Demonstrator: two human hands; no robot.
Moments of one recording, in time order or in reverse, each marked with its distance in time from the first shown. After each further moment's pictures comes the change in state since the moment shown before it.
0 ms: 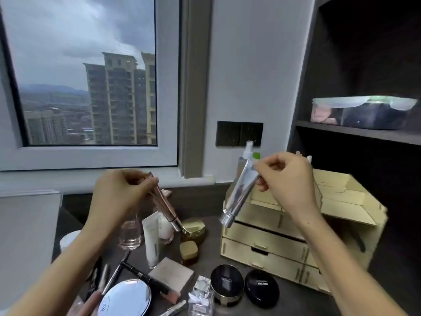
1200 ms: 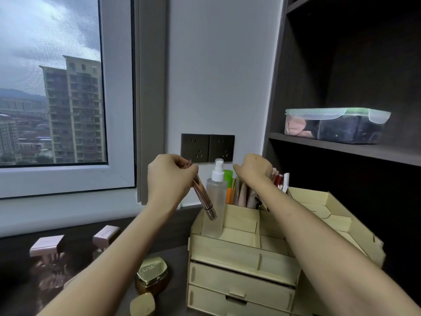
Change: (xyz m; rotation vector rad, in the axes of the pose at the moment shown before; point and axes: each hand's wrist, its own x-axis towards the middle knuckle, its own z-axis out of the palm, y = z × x) left_hand 0.074 0.075 0.163 -0.278 -0.114 0.016; right_hand 0.179 0.134 0.036 -1.037 -0.080 0.161
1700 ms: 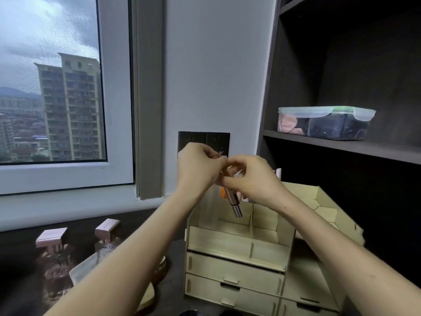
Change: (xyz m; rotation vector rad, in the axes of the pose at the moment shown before) left_hand -0.016 0.040 0.027 0.008 -0.102 0.095; right_hand -0.107 0.005 -0.084 0.698 -0.189 -0.343
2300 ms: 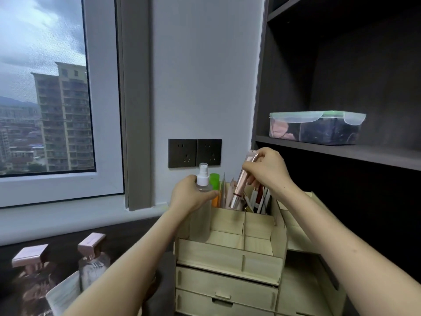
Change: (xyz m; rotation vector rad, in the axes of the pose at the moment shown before) left_hand 0.026 -0.079 0.048 0.208 -0.272 -0.114; right_hand 0.043 0.054 -0.030 0.123 0.304 0.259
